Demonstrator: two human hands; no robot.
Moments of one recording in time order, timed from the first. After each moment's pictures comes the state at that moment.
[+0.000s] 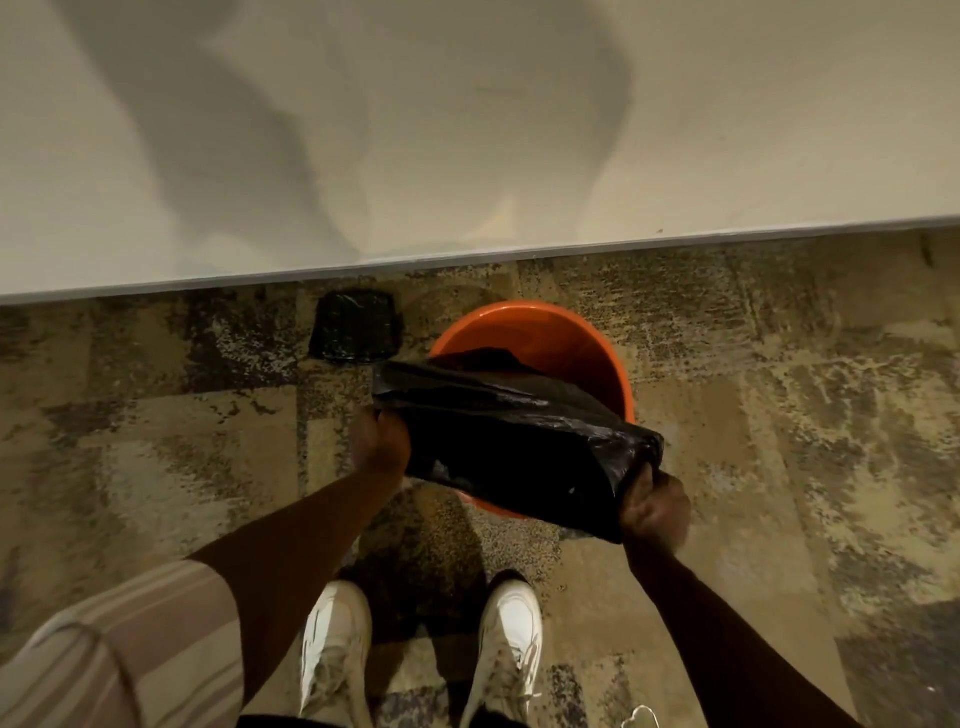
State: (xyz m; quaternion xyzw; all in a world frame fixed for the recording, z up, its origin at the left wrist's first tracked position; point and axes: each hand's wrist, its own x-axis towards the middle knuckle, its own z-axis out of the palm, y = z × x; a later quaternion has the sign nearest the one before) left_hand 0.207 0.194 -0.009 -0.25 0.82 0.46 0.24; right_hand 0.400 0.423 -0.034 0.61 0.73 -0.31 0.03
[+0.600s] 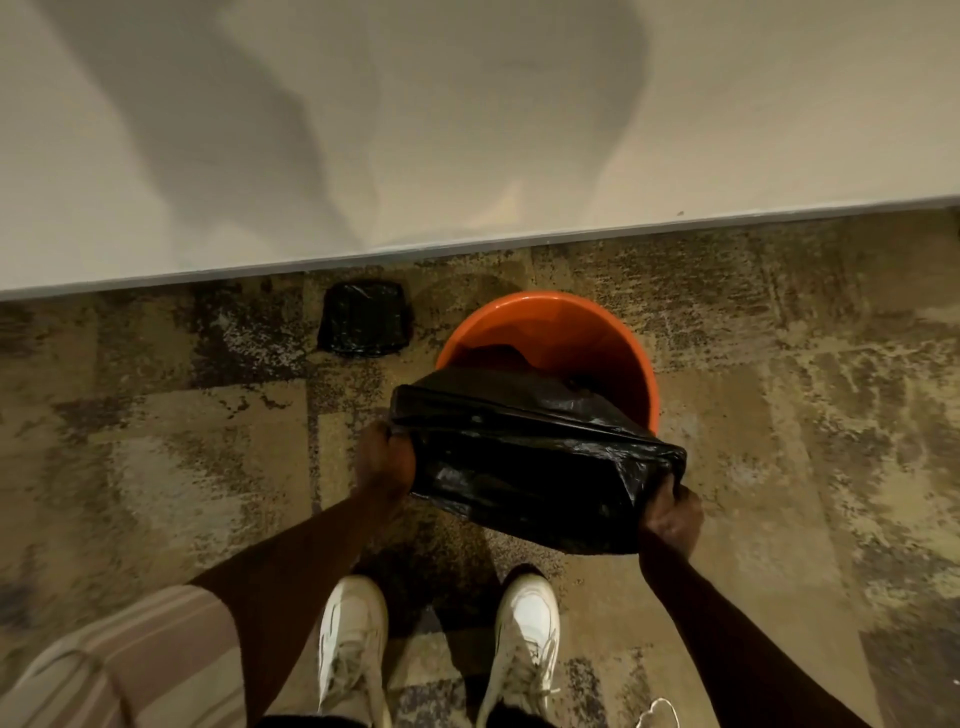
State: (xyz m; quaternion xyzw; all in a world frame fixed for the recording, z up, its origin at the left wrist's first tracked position) left_hand 0.216 0.161 -0.050 -0.17 0.84 0.43 0.27; right_hand 0.405 0.415 -0.057 0.67 0.60 -0.44 -0.05
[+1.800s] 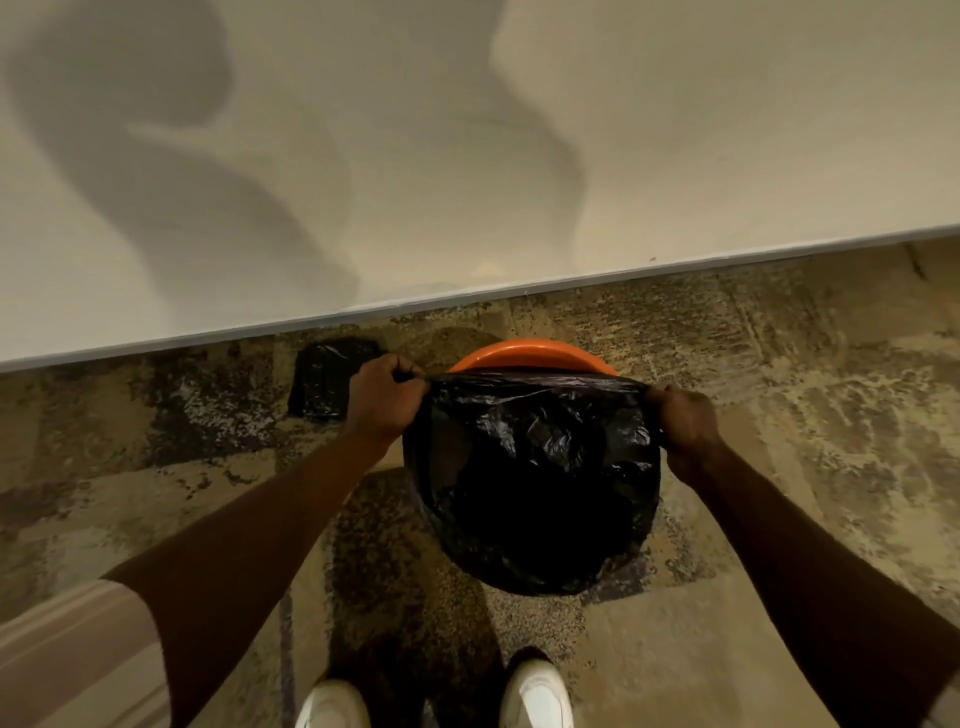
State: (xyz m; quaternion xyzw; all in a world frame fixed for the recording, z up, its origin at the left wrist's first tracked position) left_hand 0.087 0.229 -0.064 0.03 0.88 0.42 0.22; right_hand 0.271 0.530 -0.058 0.57 0.57 -0.59 -0.06
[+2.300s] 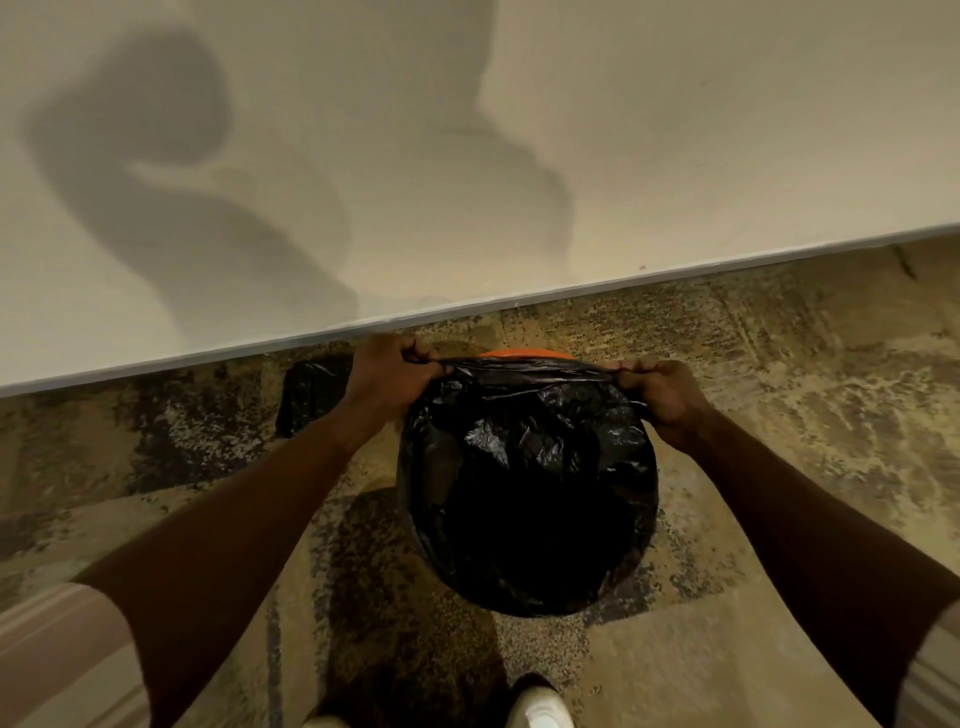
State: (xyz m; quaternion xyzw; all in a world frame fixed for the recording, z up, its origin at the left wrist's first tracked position) left_hand 0.061 0.263 -0.051 0.14 0.88 0.41 0.20; right_hand 0.242 0.560 -0.072 0.44 0.62 -0.65 0.02
